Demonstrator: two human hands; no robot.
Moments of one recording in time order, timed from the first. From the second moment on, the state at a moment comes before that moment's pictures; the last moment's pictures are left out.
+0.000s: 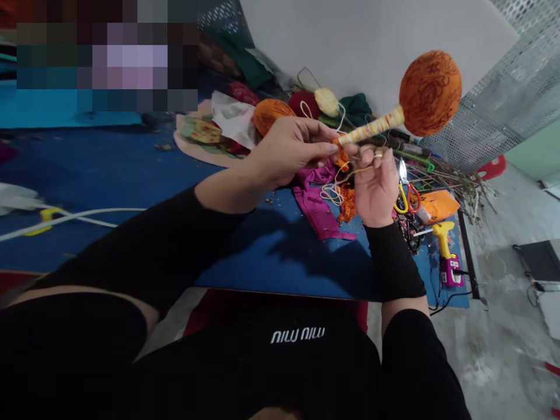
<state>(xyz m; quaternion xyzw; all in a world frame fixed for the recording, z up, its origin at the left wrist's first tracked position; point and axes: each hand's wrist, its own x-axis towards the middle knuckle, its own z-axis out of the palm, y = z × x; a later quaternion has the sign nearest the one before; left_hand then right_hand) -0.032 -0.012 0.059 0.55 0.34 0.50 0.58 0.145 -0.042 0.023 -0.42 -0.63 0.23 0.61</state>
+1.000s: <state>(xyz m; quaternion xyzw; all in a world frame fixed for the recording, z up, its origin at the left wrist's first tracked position) -0.025 0.003 0.023 0.75 0.41 0.42 0.30 0.151 -0.062 0.050 -0.45 -0.70 0.16 0.53</state>
